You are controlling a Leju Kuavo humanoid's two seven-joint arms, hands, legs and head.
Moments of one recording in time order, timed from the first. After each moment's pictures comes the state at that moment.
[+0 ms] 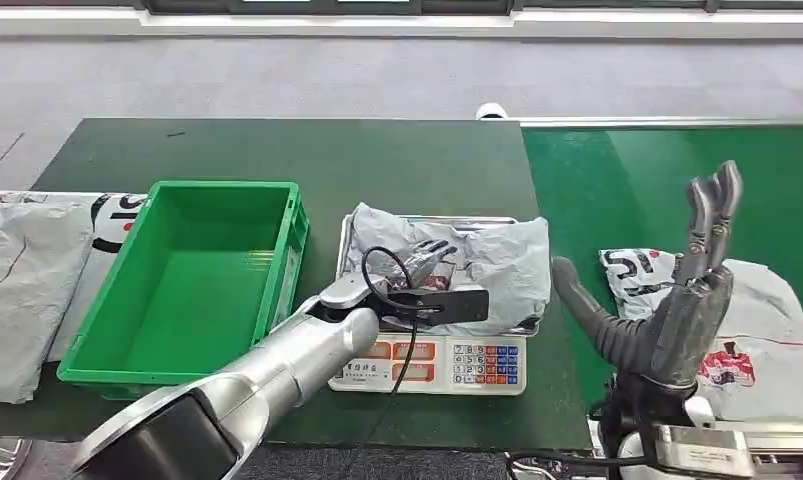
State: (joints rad) left arm -0.91 -0.34 -0.85 -0.30 -0.65 -0.04 -0.03; right arm 0.01 0.13 0.11 -1.95 0.50 -0.32 -0.52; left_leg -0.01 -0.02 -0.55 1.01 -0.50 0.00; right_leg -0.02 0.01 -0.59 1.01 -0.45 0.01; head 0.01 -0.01
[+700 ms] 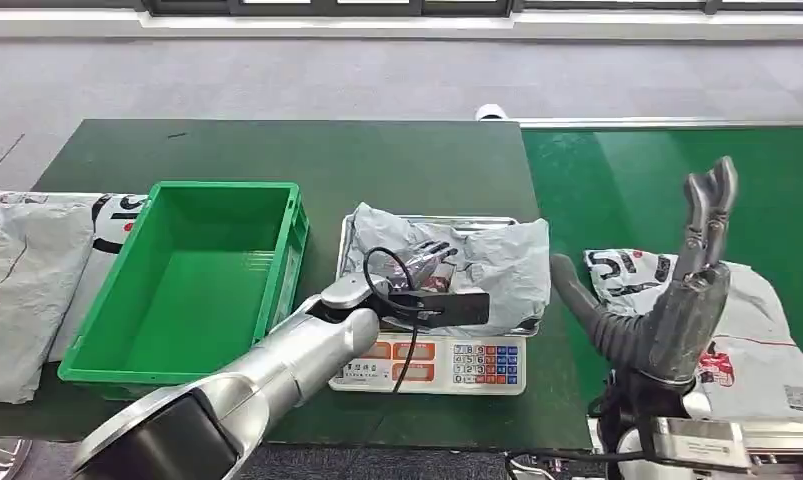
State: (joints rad) left arm -0.91 -0.34 -0.86 -0.31 -0.67 -0.04 -0.03; right arm 0.00 0.13 0.11 -1.94 0.50 -0.32 -0.51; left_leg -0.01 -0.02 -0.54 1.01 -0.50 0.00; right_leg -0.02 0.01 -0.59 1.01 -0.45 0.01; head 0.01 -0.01
